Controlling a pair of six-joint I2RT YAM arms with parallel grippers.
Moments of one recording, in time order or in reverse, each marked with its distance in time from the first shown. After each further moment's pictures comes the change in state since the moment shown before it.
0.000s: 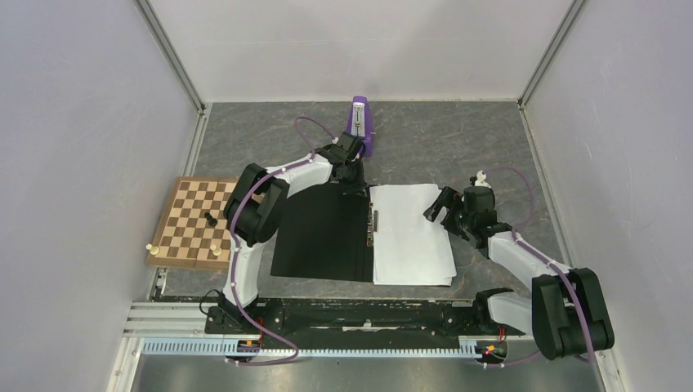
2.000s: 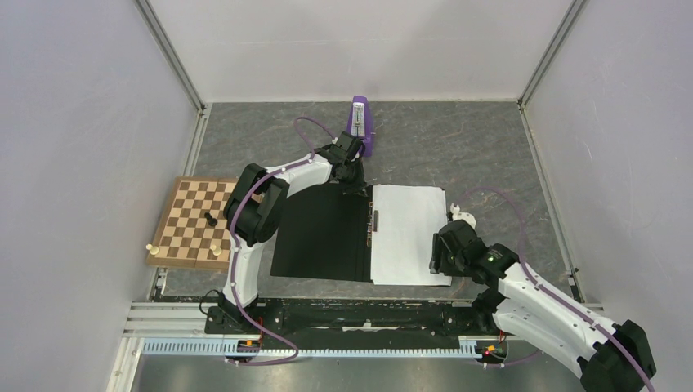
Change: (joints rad) left arm 0.006 0.001 -0.002 0.012 0.012 -0.001; right arm 0.461 -0.428 -0.009 -0.722 0.254 0.006
